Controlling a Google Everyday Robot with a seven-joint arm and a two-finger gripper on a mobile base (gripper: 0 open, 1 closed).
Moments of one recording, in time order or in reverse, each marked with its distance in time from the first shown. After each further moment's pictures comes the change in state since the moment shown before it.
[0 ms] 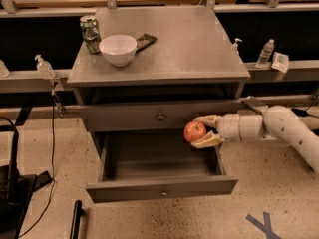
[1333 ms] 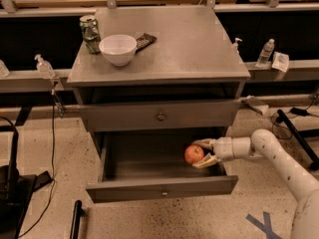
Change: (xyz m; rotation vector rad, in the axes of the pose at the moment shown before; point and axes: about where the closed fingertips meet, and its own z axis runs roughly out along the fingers) arm 0.146 0.025 0.056 -0.139 -0.089 -0.001
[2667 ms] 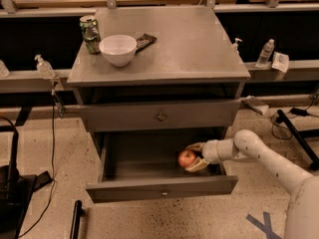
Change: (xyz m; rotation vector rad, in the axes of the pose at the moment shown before) arm 0.041 0.000 0.044 0.023 0.269 -0.029
